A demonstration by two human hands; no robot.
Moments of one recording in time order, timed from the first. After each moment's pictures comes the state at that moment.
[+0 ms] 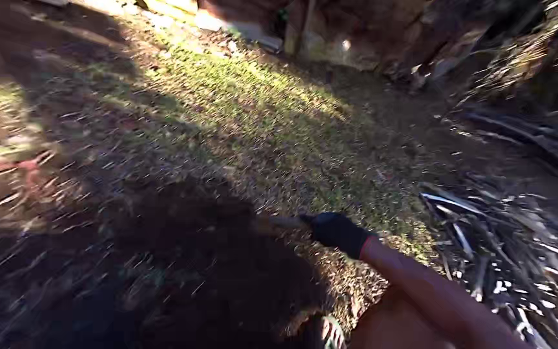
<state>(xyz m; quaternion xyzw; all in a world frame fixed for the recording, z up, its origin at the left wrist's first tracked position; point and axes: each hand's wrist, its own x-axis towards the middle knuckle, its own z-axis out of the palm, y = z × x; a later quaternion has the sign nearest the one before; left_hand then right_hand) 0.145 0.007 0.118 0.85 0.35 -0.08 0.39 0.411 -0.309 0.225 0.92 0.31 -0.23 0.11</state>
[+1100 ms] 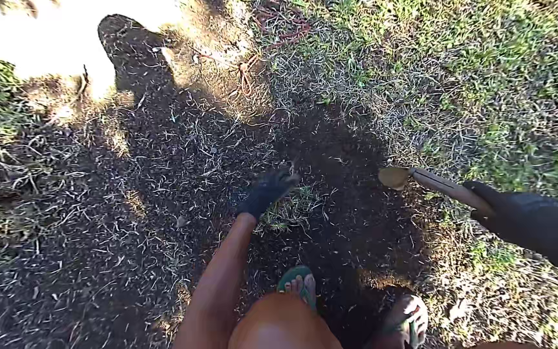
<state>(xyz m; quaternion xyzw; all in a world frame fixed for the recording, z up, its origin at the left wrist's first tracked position) 0.143 0.070 0.007 0.86 0.32 -0.05 0.39 0.436 -0.324 0.193 0.90 0.32 -0.24 0.17</state>
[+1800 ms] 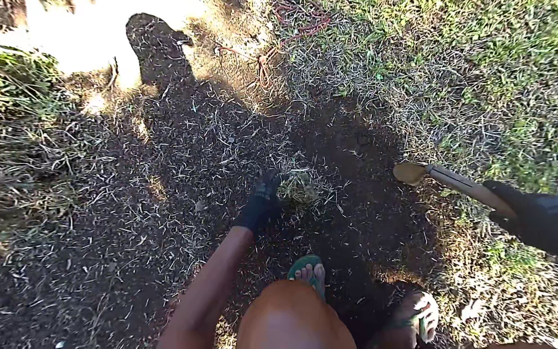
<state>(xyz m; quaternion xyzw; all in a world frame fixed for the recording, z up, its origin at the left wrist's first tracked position) 0.092 0.060 0.020 0.90 0.31 -0.07 0.28 0.426 -0.332 0.188 0.90 0.32 -0.25 0.16</state>
